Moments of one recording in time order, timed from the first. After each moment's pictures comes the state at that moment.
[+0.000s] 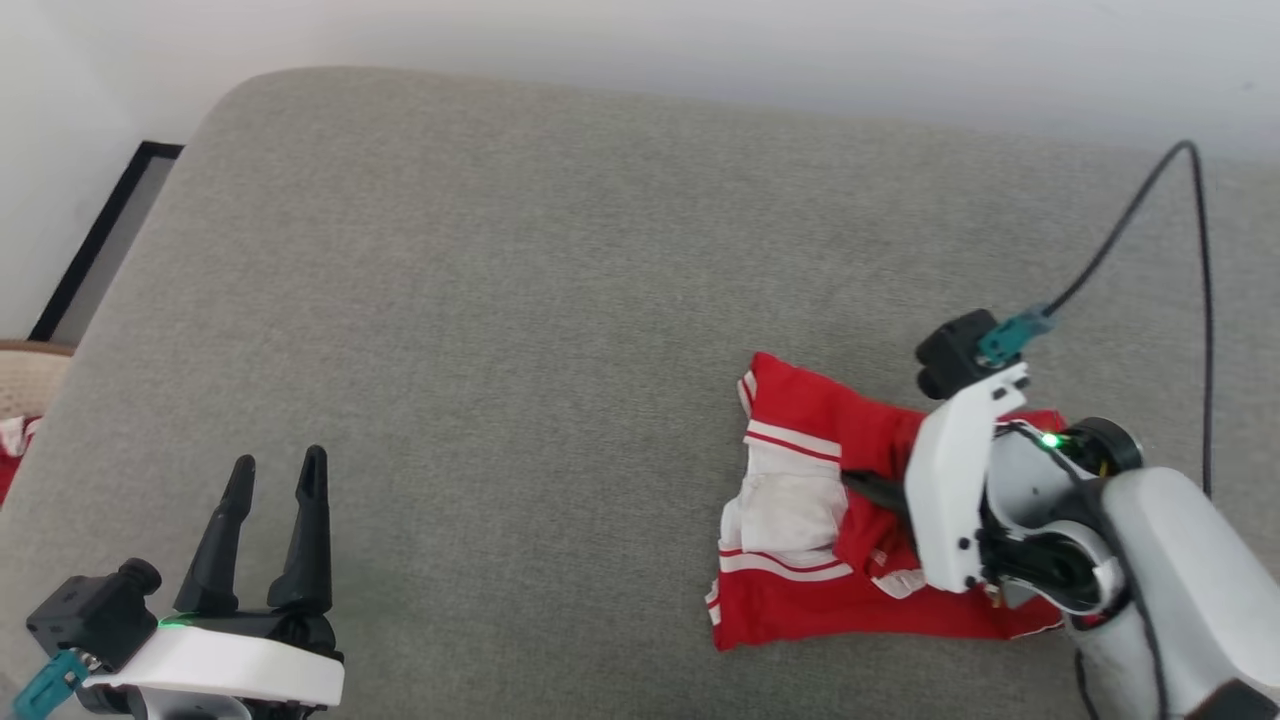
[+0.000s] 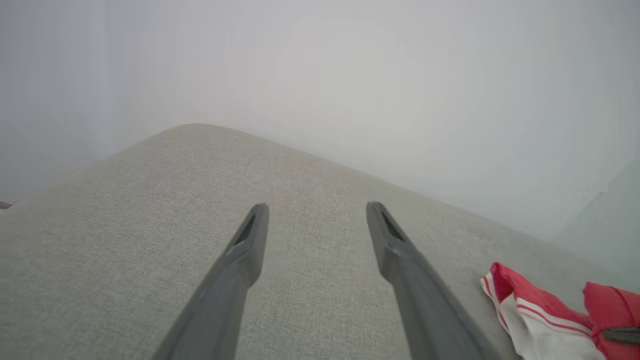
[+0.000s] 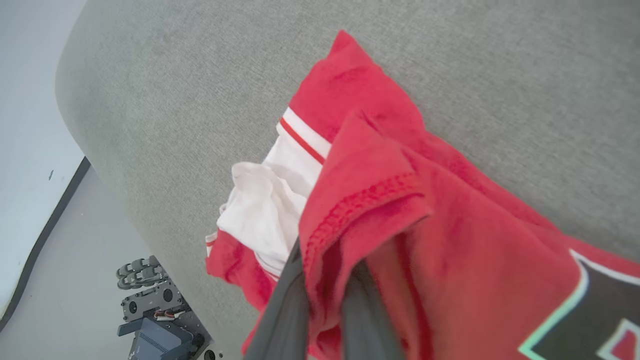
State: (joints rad) left arm 0.00 0.27 -0.07 0.09 -0.63 -0.13 -0.26; right arm -0.42 -0.32 0.37 0.12 0.70 0.13 0.91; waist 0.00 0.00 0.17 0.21
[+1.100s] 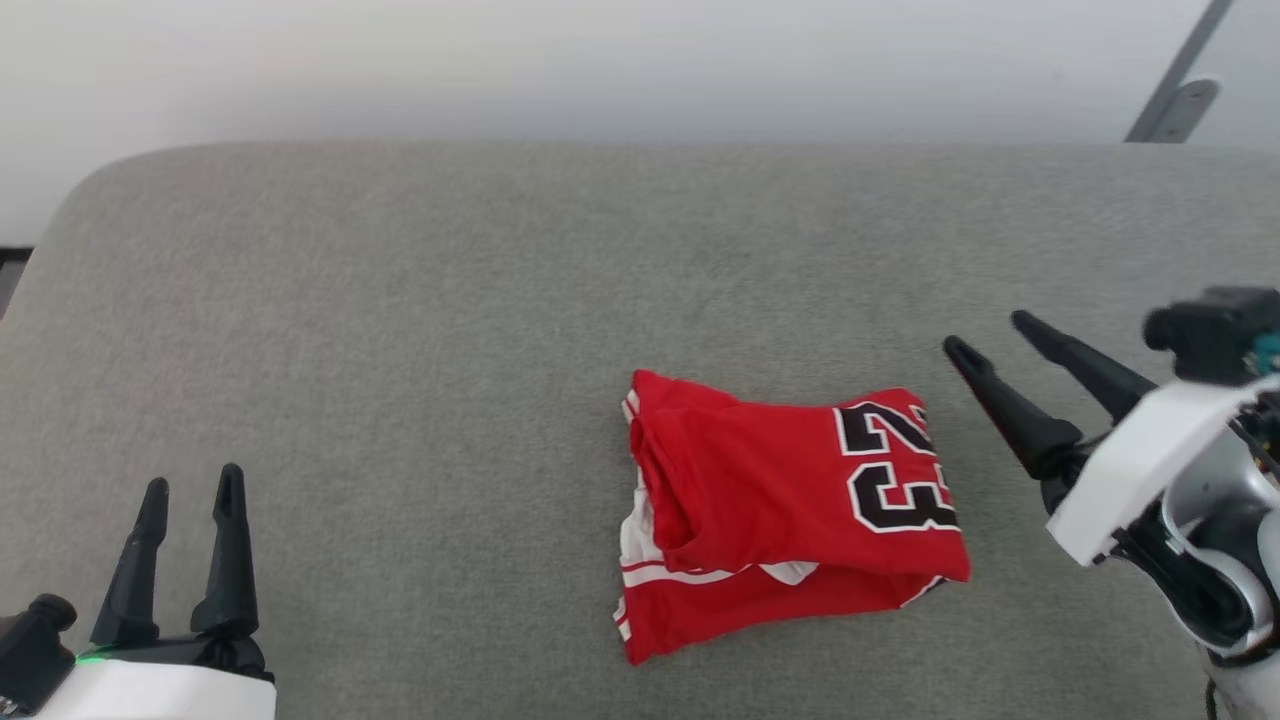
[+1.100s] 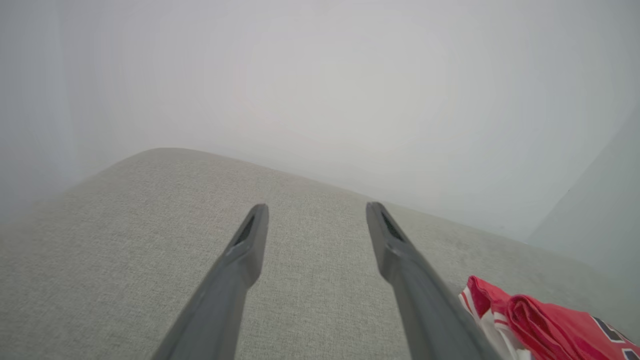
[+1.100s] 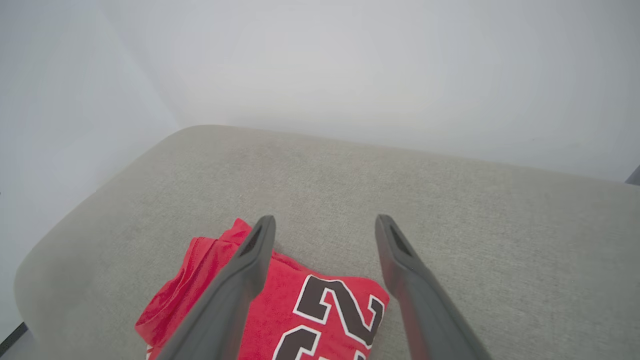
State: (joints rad) left arm 0.06 0.28 0.04 0.04 -0.61 -0.13 -0.26; right arm -0.31 -0.45 0.24 -0.05 0.75 0.13 0.41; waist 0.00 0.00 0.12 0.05
